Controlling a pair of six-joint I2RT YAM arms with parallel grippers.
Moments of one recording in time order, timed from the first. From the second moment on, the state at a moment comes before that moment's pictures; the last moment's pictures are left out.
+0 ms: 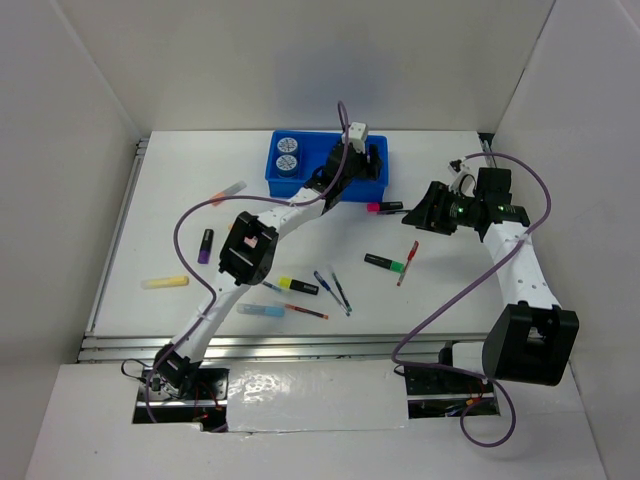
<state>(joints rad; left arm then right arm) -0.63 2.67 2.33 0.21 -0.08 -0.31 -0.16 1.30 1.06 -0.59 -0.75 0.21</state>
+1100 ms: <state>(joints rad) -0.33 1.63 1.31 -0.60 -0.21 -0.60 -0.01 1.35 1.13 -0.63 -0.68 0.09</state>
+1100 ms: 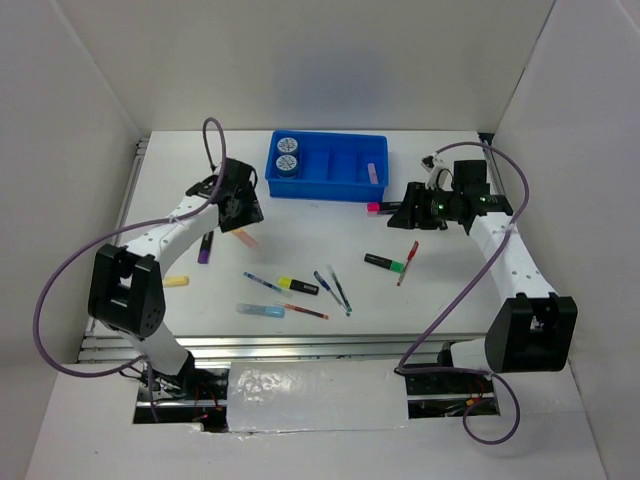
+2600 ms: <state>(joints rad) -0.36 1.74 1.36 -0.58 0.01 -0.61 0.02 1.36 1.12 -0.67 -0.66 0.04</state>
